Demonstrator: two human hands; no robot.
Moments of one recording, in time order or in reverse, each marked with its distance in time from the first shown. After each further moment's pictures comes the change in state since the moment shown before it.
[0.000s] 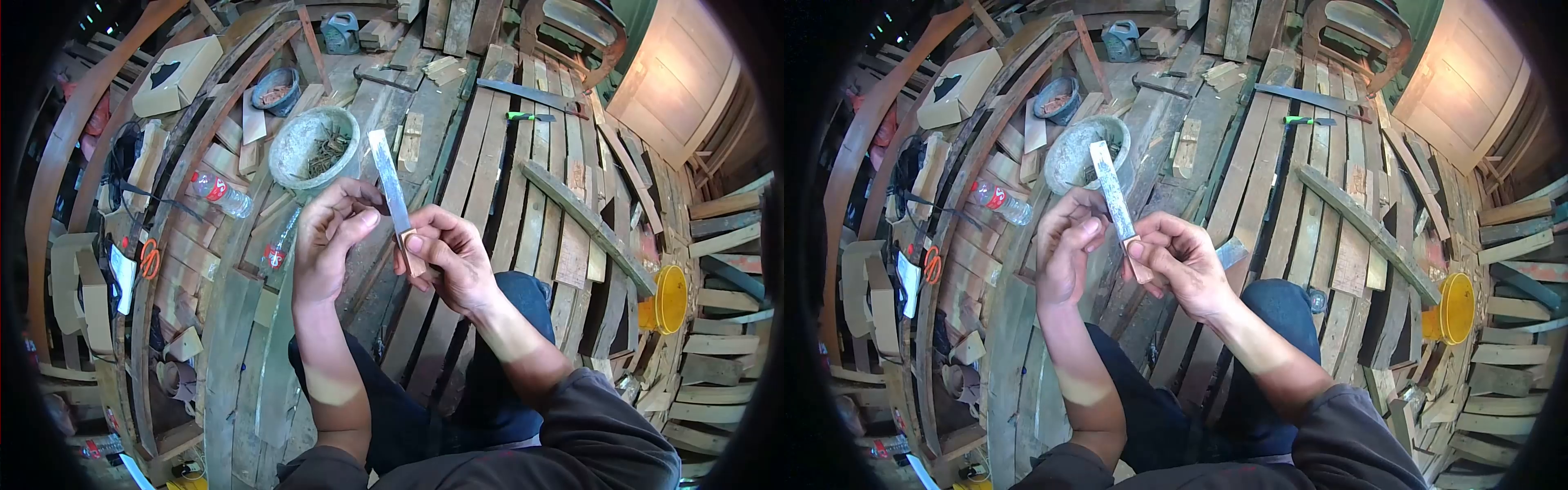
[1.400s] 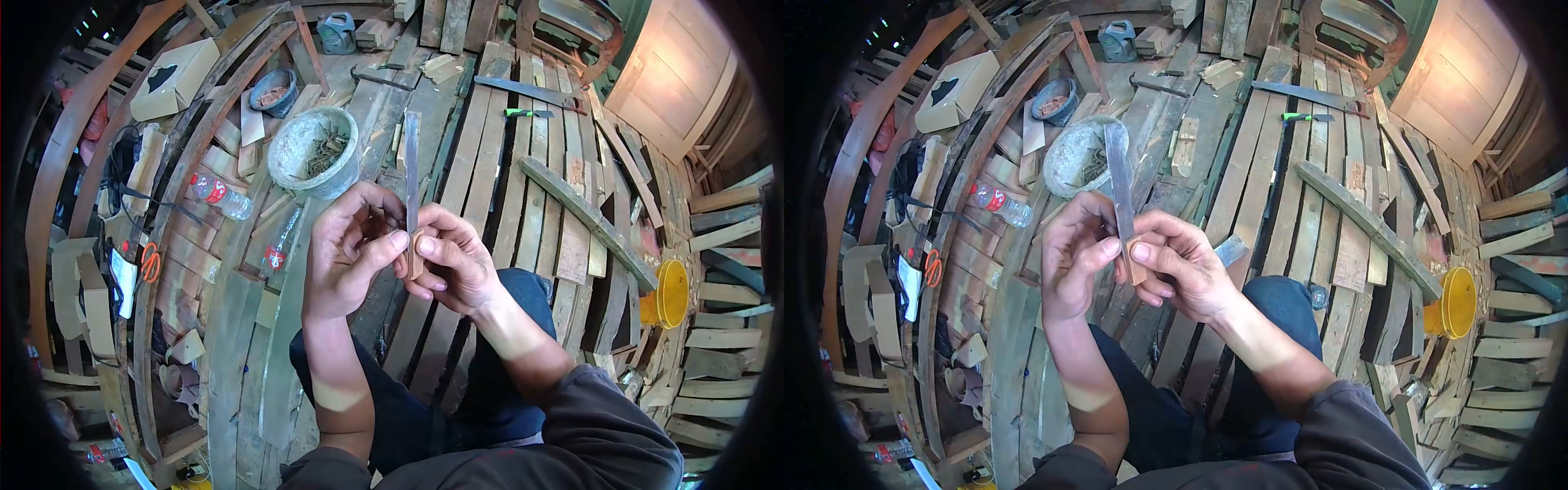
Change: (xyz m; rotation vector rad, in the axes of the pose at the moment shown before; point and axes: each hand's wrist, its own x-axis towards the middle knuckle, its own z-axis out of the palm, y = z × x) left_hand -0.007 0.012 0.025 0.016 -0.099 0.041; right_hand -0.004 0.002 -0.004 0.332 -0.191 0.005
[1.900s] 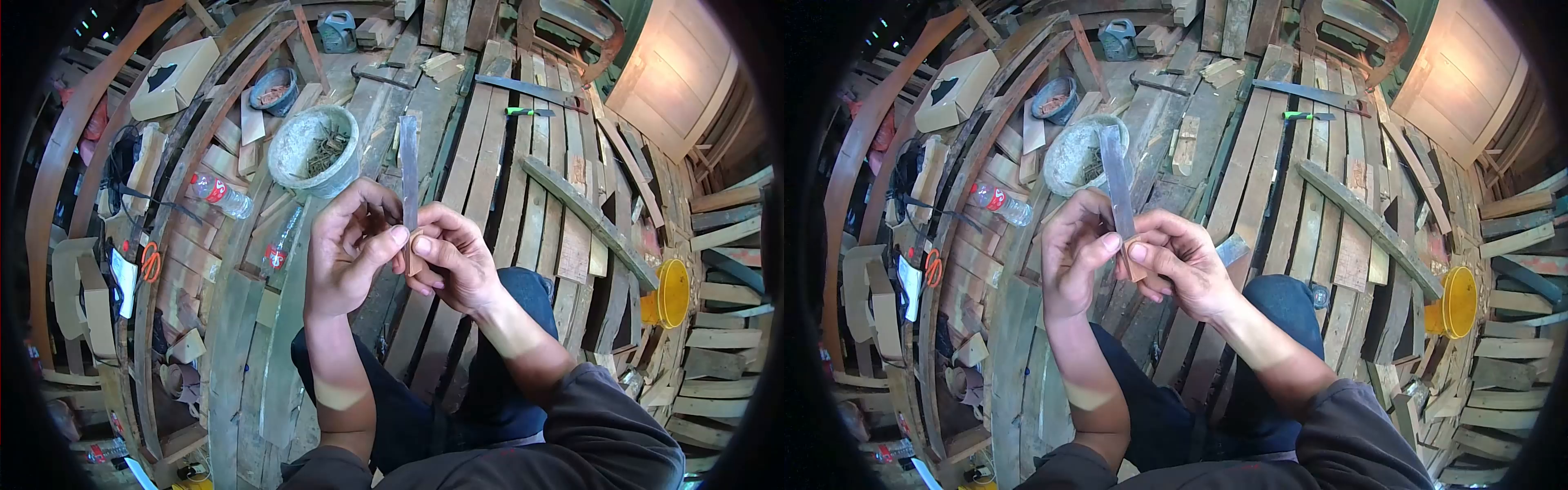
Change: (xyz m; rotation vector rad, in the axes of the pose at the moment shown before) left_hand 0.001 -0.003 -0.001 0.056 0.022 0.029; right_hand 0.001 -0.003 0.004 -0.157 0.060 -0.014
